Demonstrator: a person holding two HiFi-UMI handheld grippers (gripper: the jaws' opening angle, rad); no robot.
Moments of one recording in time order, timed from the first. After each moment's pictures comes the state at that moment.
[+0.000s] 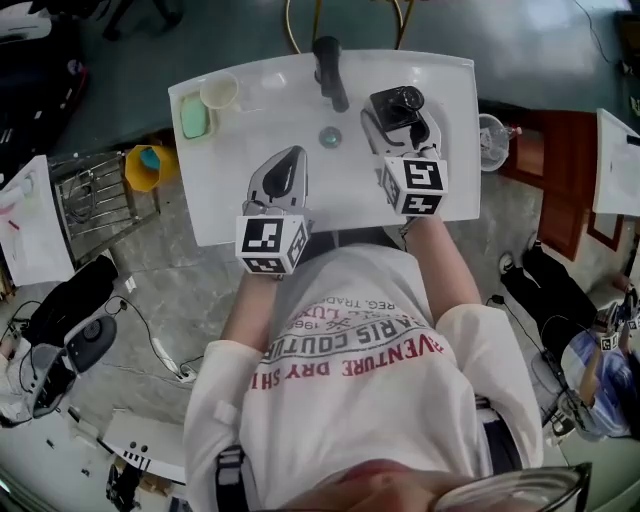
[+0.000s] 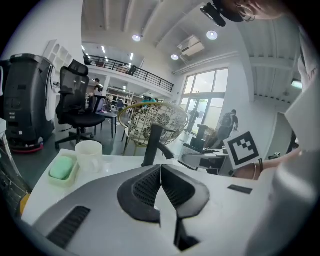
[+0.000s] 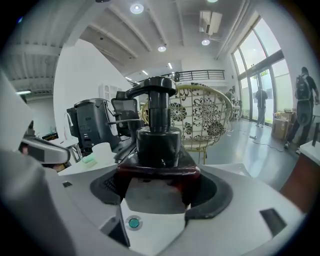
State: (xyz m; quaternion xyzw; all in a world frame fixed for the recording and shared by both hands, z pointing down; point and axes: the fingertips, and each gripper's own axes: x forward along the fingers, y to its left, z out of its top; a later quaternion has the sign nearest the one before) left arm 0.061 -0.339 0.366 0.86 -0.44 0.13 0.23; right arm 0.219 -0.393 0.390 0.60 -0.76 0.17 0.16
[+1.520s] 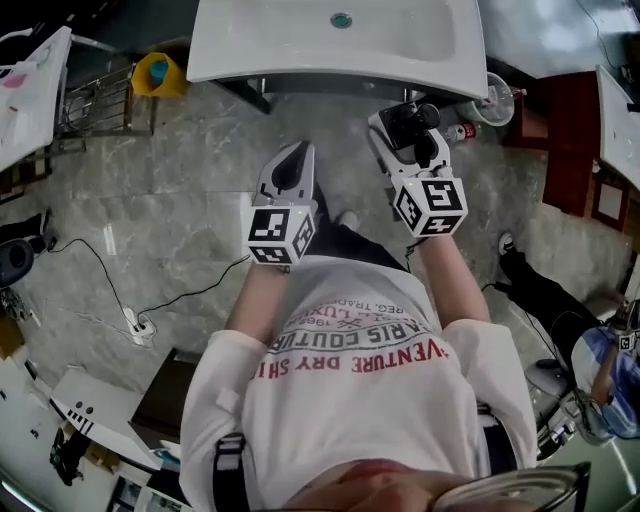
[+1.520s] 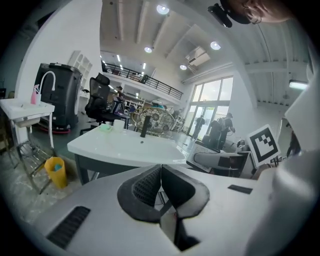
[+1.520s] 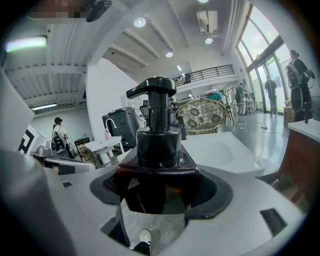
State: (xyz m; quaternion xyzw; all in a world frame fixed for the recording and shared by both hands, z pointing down) left arm 0.034 0.018 0.373 0.82 -0.50 0.09 0.25; right arm 0.175 -0.021 0.369 0.52 -0.82 0.19 0.11
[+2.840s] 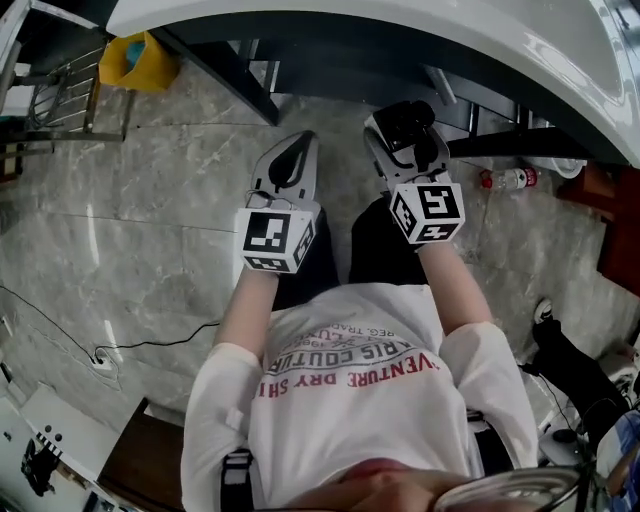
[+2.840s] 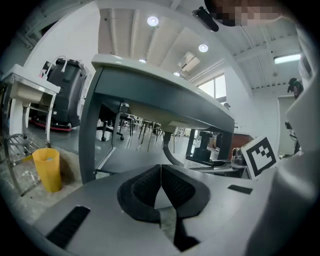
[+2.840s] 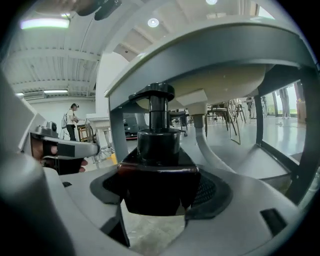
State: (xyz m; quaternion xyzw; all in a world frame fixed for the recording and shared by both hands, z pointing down) left arm -0.060 -0.071 0.731 0.84 -0.52 0.06 0.15; right arm 0.060 -0.108 0.761 0.49 -0.86 0.12 0.11
